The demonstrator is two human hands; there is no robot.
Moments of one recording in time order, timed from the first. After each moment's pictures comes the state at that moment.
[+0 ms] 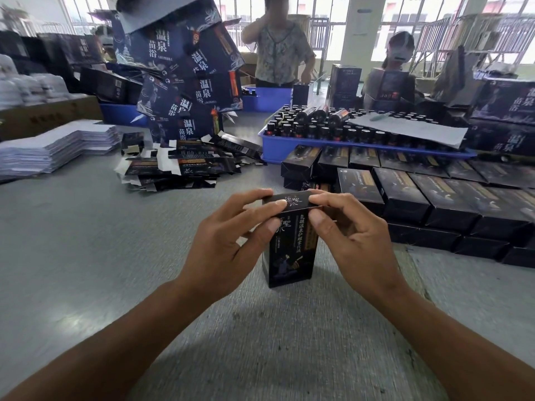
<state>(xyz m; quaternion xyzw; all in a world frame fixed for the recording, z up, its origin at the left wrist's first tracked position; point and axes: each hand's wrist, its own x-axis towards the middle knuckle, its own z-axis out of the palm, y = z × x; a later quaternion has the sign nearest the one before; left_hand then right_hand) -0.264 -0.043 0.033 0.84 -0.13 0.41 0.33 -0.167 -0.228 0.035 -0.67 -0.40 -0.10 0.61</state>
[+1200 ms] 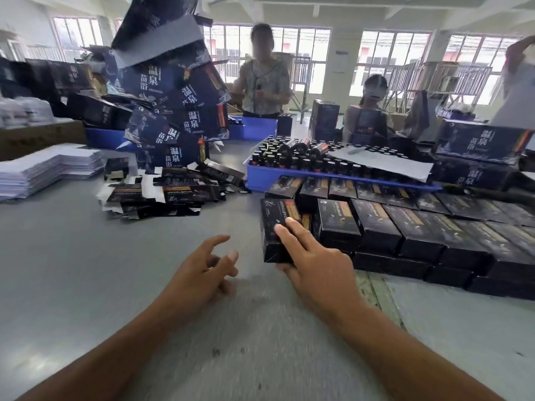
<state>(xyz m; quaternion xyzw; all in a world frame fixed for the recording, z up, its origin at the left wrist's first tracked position) -0.239 -0.003 -0.001 0.80 0.13 0.15 0.57 -0.145 -0.209 0.024 -0.88 -0.38 -0.27 0.07</state>
